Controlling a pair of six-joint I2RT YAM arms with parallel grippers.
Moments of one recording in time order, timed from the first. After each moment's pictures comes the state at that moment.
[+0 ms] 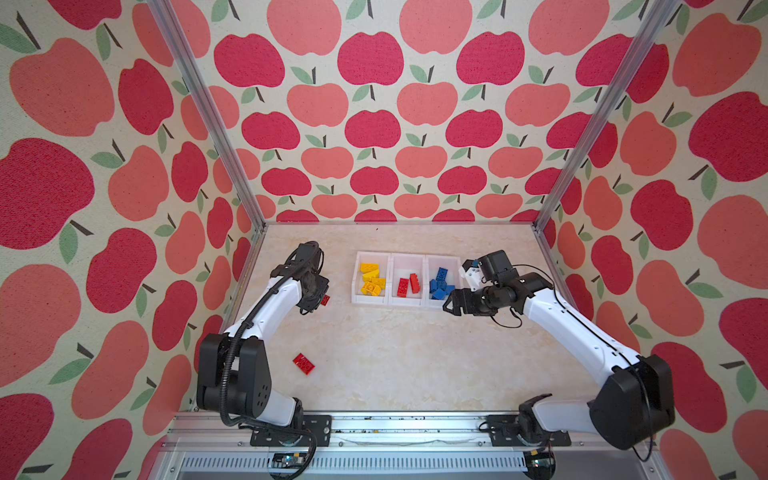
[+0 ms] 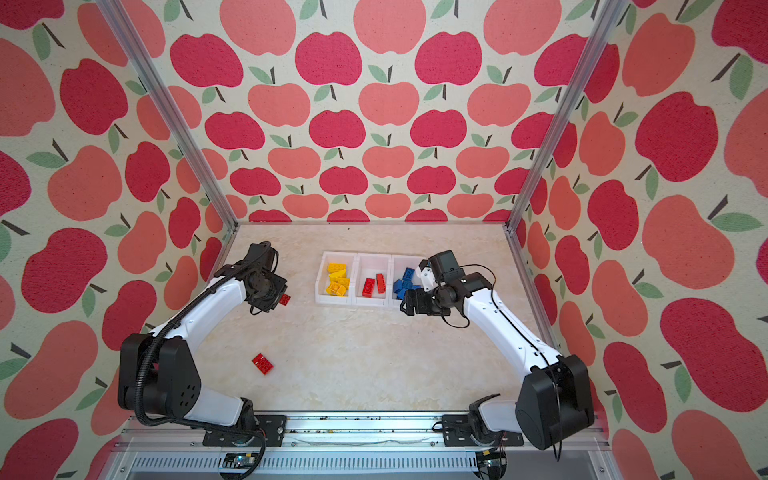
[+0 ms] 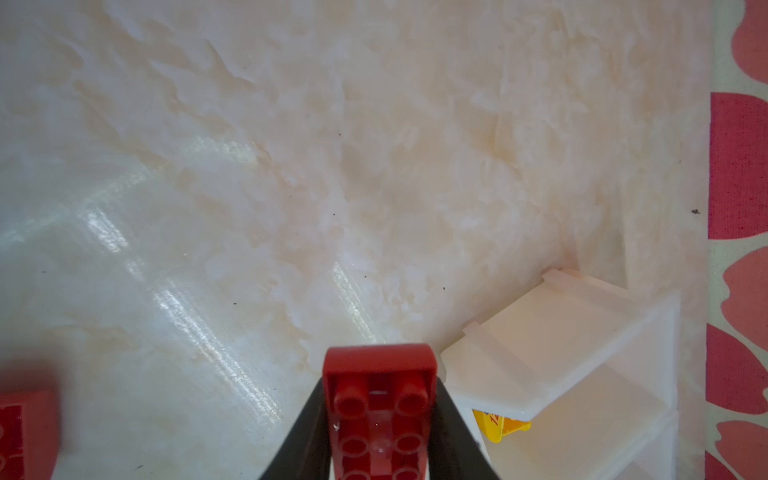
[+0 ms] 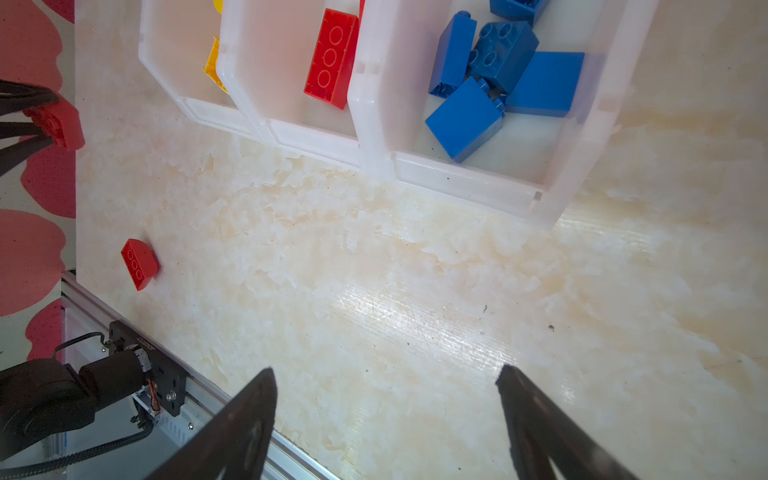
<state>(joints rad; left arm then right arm) -0.19 1.50 1.16 -0.81 -0.08 -1.21 0.46 1.34 1.07 -0.83 -0.34 0.30</state>
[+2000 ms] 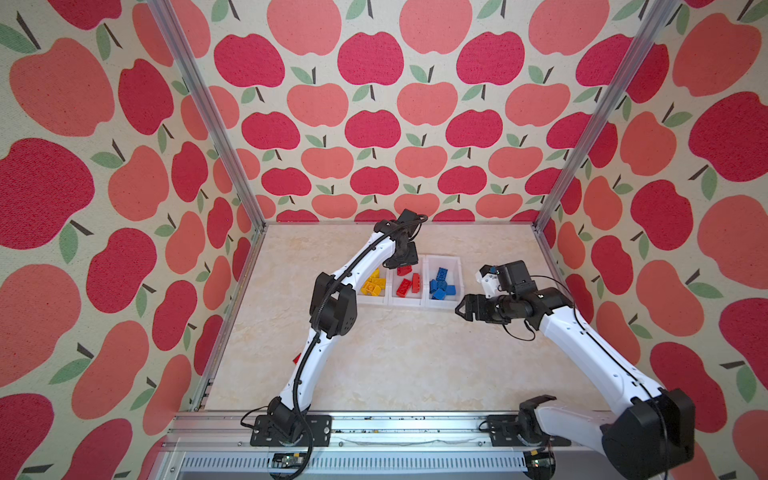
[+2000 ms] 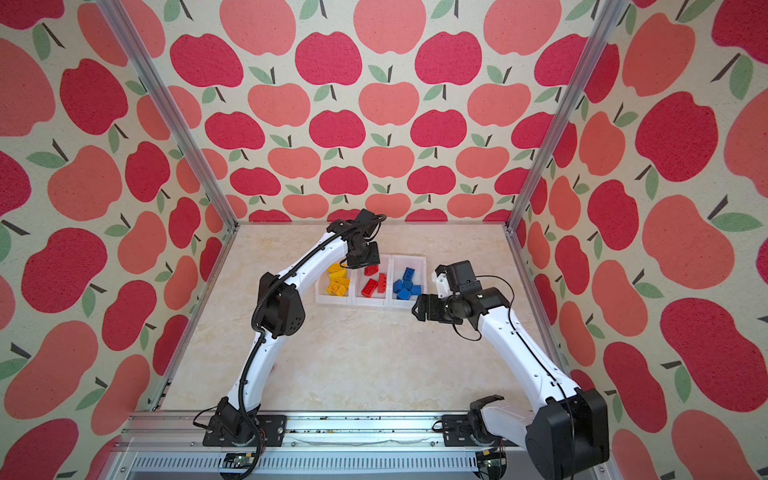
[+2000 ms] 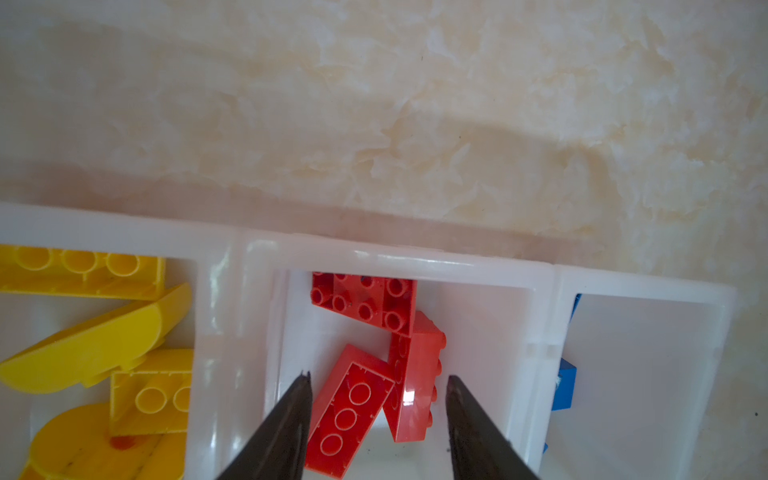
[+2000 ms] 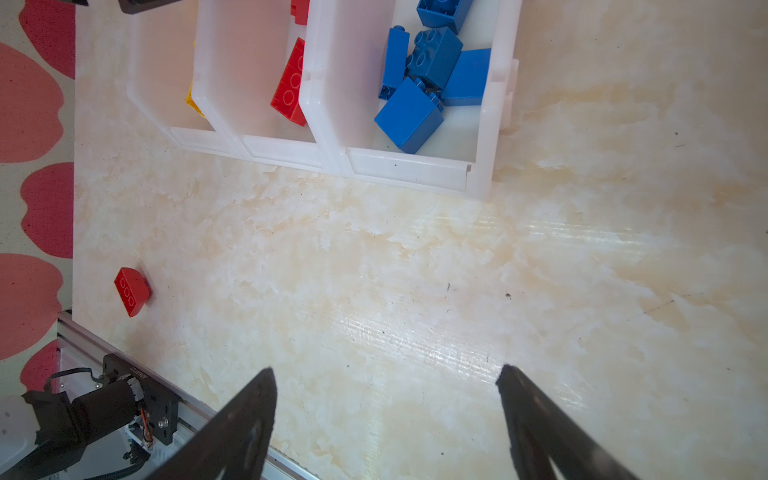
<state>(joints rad) -0.60 2.46 2.42 -1.11 0.00 -0.66 0.39 1.18 0.95 -0.81 -0.31 0.33</state>
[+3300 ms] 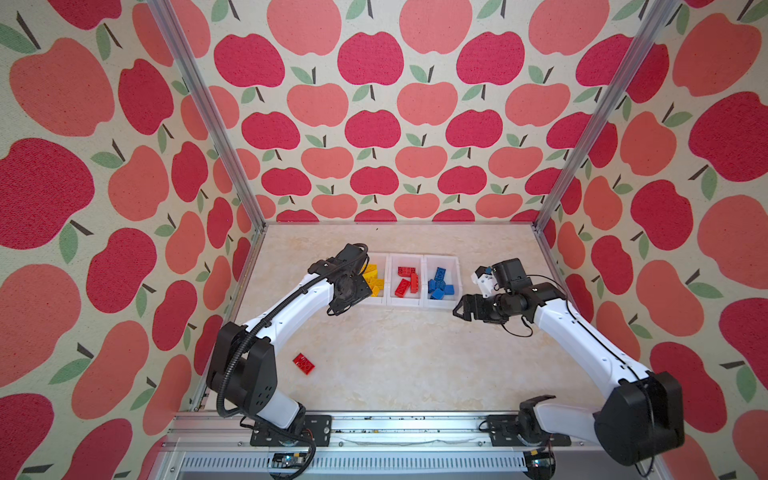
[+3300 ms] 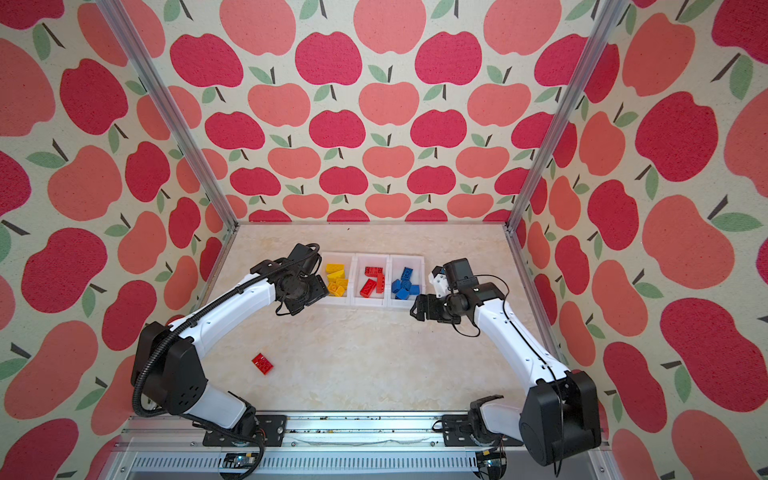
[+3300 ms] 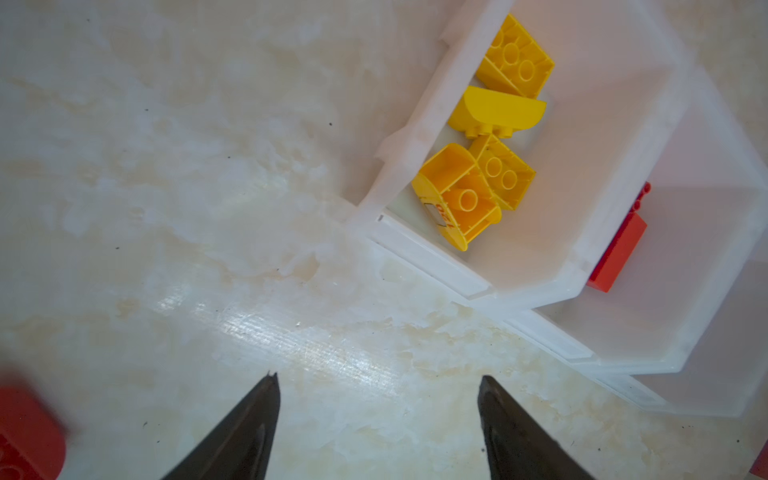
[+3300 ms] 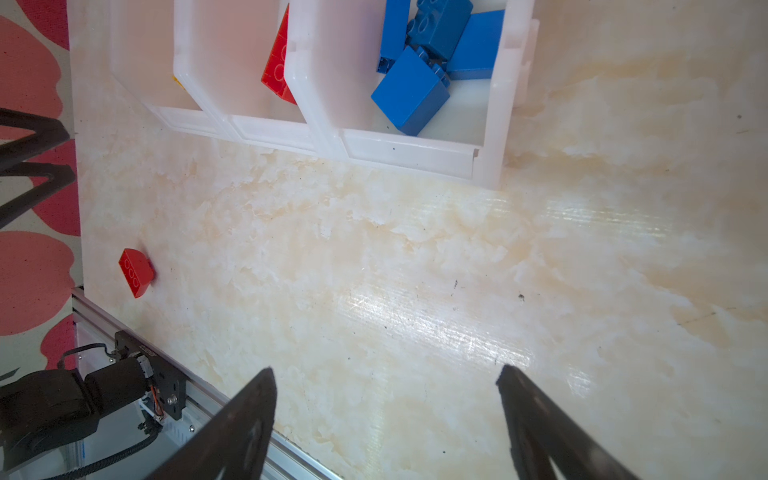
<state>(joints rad) -0.48 1.52 1.20 -0.90 -0.08 -0.98 0.36 1.26 0.96 -0.82 -0.38 0.28</state>
